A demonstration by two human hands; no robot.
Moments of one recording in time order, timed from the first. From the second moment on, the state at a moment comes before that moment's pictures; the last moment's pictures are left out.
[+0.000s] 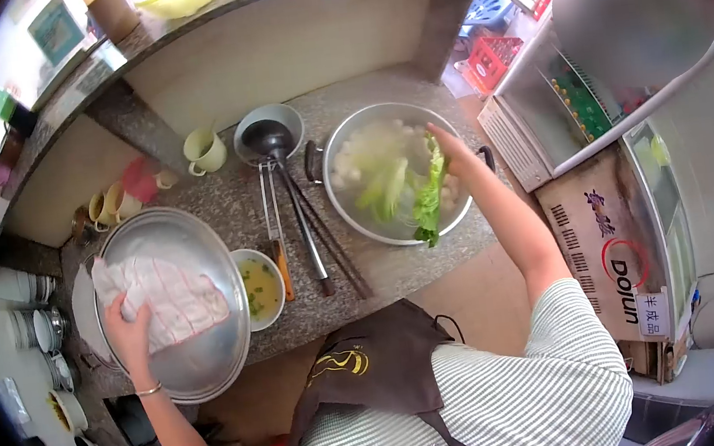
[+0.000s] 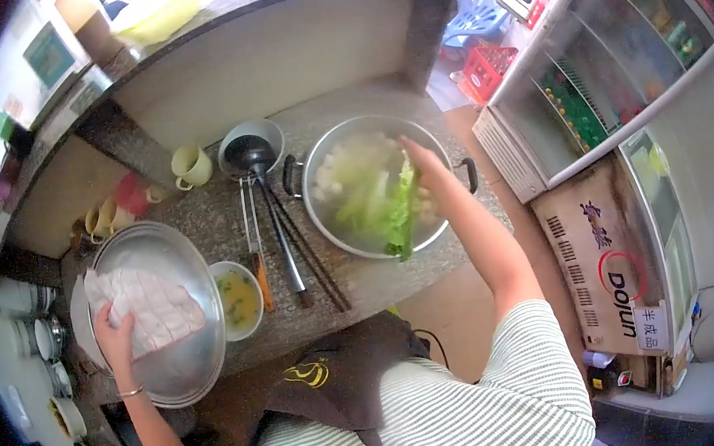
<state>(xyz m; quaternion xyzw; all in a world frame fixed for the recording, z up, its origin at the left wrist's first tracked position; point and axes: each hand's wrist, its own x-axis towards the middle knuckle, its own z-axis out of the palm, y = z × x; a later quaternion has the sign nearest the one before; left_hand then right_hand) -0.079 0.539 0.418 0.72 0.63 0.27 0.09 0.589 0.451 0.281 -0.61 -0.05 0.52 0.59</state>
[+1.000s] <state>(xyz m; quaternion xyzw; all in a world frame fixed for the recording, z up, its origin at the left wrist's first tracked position) -0.446 0.620 0.301 0.53 0.78 0.32 0.06 0.463 0.439 0.308 -0.53 0.08 0.36 0.76</state>
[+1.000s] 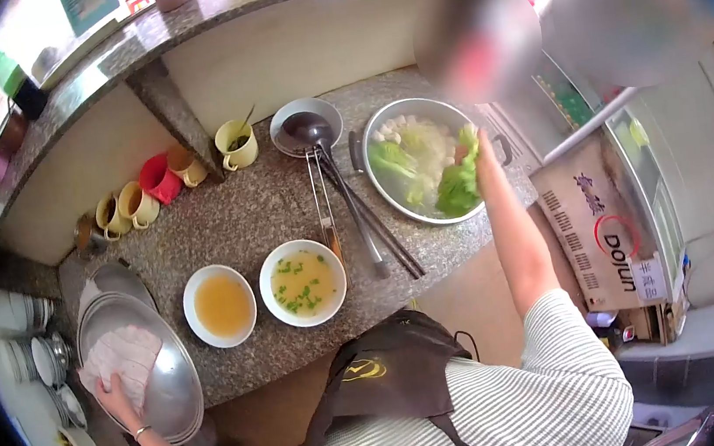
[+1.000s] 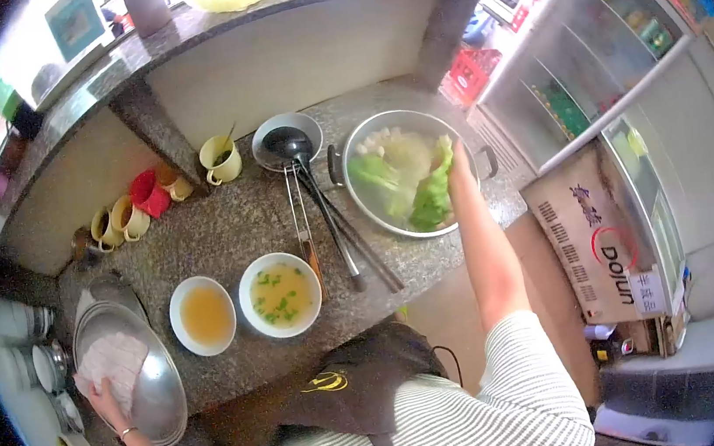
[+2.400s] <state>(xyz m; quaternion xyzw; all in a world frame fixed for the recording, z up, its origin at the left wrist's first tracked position) -0.391 0.681 0.250 0.46 0.85 0.25 0.02 0.436 0.393 0.344 -0.57 -0.04 0.37 0.73</state>
